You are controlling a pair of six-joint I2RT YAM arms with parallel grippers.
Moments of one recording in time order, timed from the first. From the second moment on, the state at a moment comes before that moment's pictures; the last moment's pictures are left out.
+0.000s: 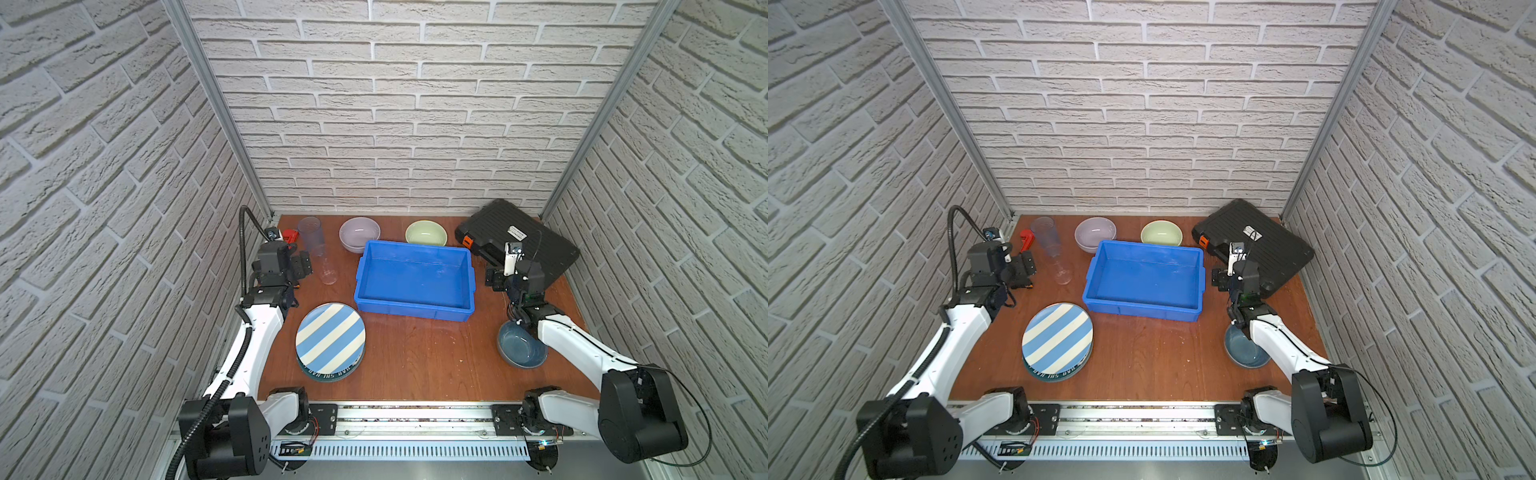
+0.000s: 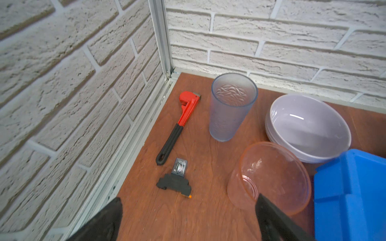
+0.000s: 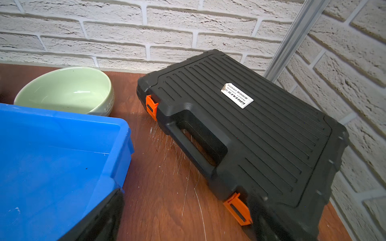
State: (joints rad) left arm 0.03 1.11 0.89 -0.35 -0.24 -0.13; right arm 0.10 1.20 0.63 0.10 0.24 0.05
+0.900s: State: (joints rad) left arm 0.03 1.05 0.89 -0.97 -0.02 -0.46; right arm 0.14 0.96 0.89 -0.62 -0.05 0.27
